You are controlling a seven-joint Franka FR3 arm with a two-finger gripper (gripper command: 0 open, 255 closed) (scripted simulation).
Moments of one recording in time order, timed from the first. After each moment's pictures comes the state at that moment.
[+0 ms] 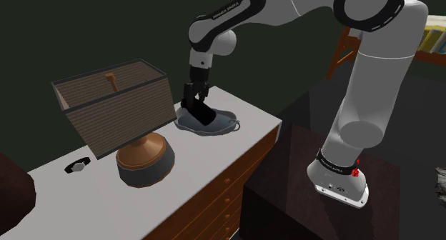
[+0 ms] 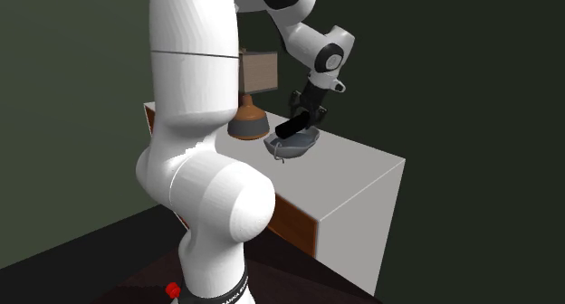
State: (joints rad) arm 0.12 0.13 0.10 -2.01 0.47 2.08 -0.19
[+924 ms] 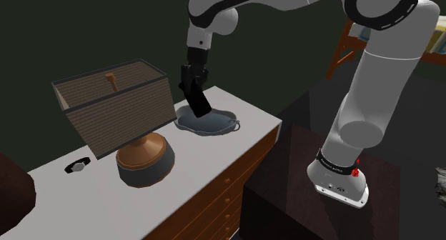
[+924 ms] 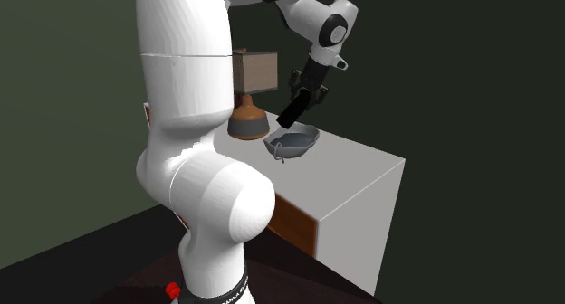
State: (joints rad) arm 0.11 0.06 0.09 -1.91 0.45 1.92 -0.12
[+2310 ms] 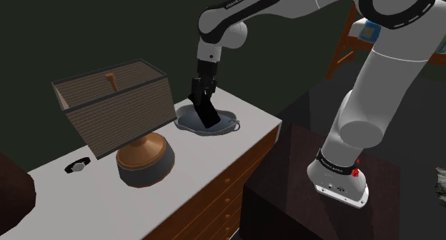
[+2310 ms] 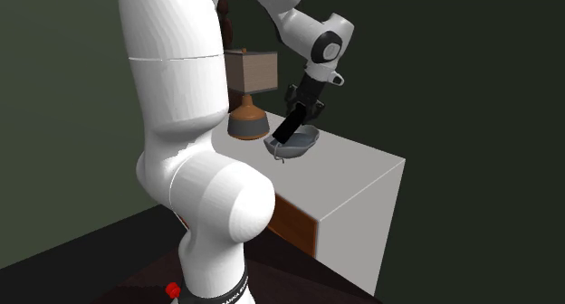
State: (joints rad) arm 0.11 -0.02 0.10 -2.11 0.48 2.03 -0.18
